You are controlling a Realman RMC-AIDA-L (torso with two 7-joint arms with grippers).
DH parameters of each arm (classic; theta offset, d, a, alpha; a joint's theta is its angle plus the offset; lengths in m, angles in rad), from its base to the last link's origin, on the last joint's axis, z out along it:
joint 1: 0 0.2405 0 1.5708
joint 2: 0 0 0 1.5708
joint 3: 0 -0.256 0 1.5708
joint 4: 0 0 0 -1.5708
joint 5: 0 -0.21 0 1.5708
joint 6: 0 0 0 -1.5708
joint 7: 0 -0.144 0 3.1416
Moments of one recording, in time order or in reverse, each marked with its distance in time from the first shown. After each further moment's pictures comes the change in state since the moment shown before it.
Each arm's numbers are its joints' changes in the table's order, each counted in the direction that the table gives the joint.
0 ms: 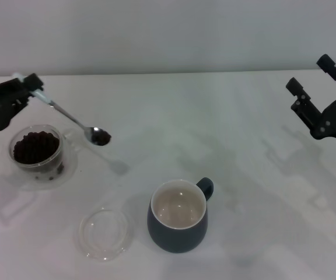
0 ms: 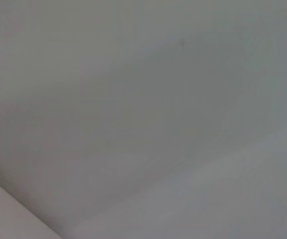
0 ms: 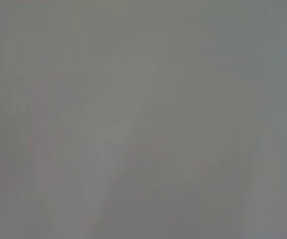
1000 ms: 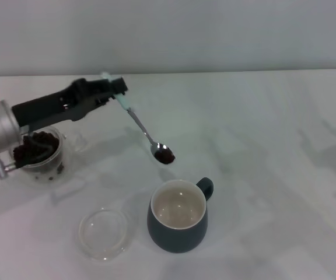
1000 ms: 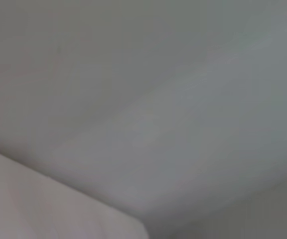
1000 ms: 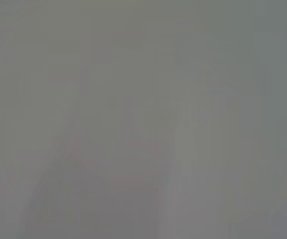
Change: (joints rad) left arm -0.200 0.054 -0.045 0.001 -0.199 -0.056 0.033; right arm -0.048 0.000 -0.185 0.006 0.000 -0.031 -0.079
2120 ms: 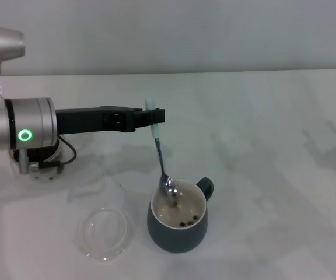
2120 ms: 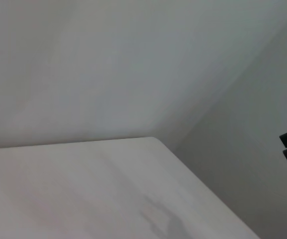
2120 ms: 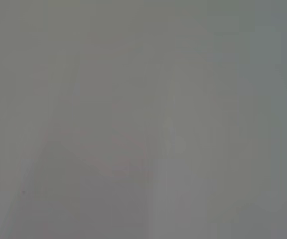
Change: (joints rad) left arm -0.015 0.048 -0.220 0.263 -0.154 -0.048 -0.109; right arm -0.011 0.000 -0.010 0.005 -0.002 0.019 -0.003
